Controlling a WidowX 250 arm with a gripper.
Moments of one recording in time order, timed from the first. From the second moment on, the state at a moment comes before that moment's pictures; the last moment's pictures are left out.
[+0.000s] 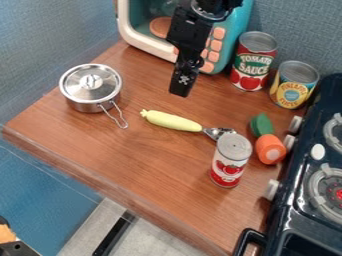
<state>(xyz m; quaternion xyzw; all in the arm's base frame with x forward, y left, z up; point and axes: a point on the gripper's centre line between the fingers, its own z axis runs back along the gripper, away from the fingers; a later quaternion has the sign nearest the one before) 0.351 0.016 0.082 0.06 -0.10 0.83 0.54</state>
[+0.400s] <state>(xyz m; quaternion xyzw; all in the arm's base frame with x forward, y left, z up) 0.345 0.033 0.064 0.07 -0.06 0.85 0.52</state>
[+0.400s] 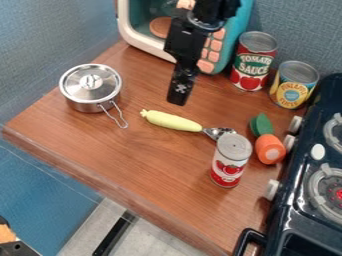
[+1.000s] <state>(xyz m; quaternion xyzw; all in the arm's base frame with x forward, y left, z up) 0.320 0.128 0.062 -0.01 -0.05 0.98 0.20</state>
